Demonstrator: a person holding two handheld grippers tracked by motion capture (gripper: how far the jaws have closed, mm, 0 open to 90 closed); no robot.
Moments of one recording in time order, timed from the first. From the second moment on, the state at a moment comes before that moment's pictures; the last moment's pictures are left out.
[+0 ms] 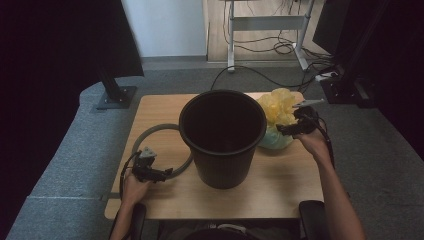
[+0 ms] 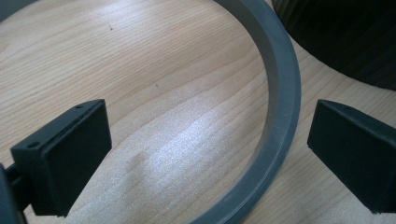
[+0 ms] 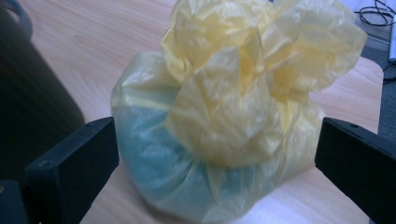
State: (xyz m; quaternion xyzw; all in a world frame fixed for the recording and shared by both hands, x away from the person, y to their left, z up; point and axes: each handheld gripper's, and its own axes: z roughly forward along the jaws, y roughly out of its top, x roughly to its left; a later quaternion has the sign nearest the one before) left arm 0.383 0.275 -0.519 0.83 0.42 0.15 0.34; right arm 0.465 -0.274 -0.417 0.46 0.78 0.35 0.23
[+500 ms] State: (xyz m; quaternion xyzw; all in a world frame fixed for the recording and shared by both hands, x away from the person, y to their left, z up) left arm 0.384 0.277 -0.522 0.83 0.42 0.15 0.34; right arm 0.422 -0.295 -0.465 0.47 0.78 0.34 0.22
